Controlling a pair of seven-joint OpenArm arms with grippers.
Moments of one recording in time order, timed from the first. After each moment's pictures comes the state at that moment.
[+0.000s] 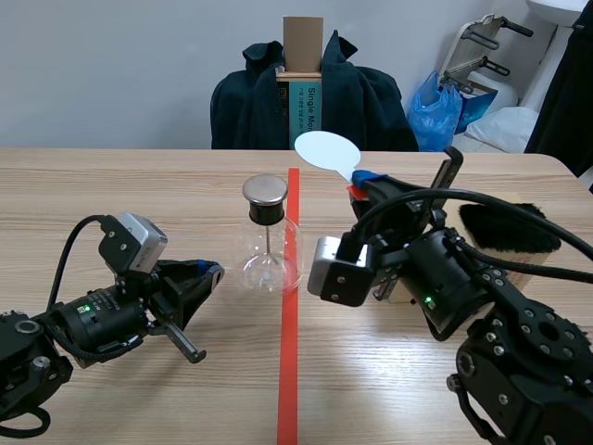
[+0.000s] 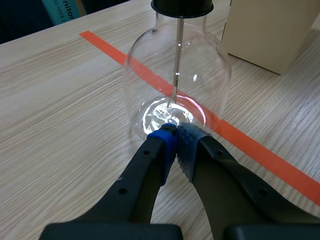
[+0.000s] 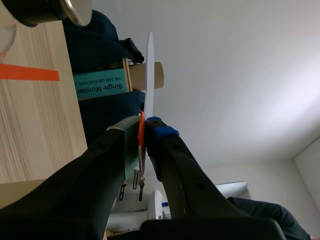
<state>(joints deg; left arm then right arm) -1.5 -22.7 23.2 59.0 -3.1 -26.8 -30.7 -9.8 11.4 -13.7 81.6 -72.8 -23.5 22.4</state>
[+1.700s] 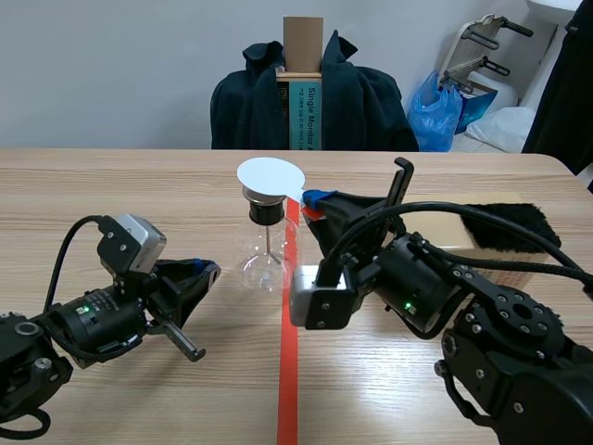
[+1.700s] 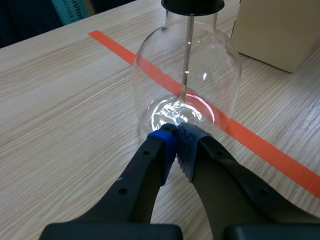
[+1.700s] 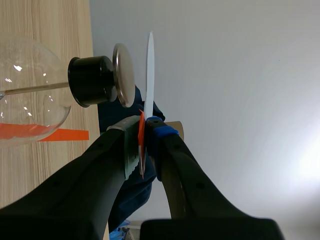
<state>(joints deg) -1.4 -22.7 23.2 59.0 -3.1 -24.4 -30.5 -5.0 9.5 -13.6 75.3 -73.0 -20.2 38.3</state>
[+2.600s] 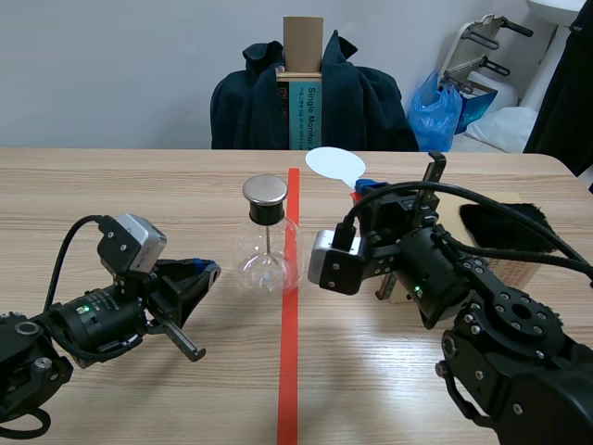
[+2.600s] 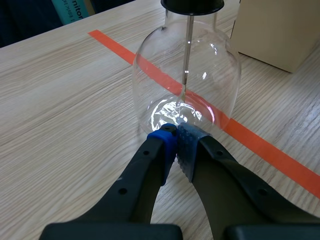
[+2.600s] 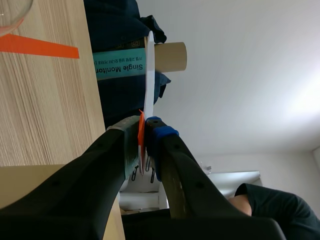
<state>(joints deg) -1.4 -22.7 23.2 59.0 -3.1 -24.4 -30.5 -5.0 9.5 -13.6 75.3 -74.7 -20.2 19.0</state>
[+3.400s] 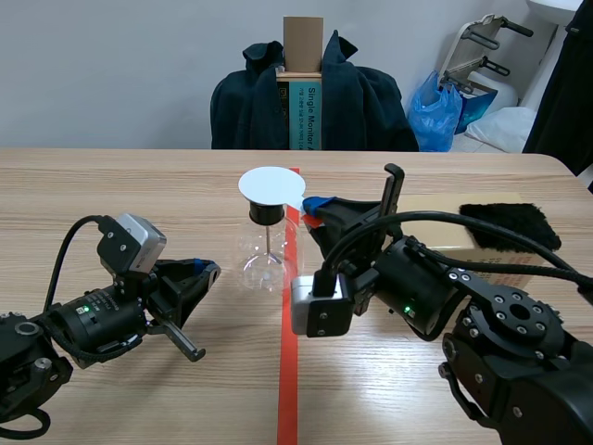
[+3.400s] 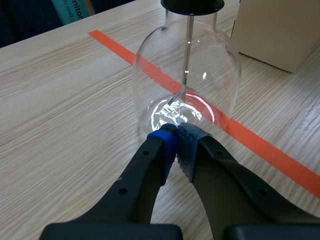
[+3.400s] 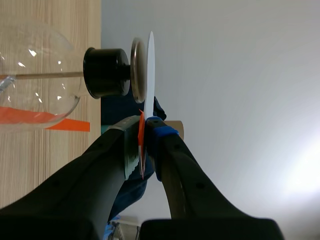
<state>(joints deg) -1.4 -22.7 23.2 59.0 -3.1 -24.4 -30.5 -5.0 9.5 -13.6 75.3 -78.3 -20.5 37.2</state>
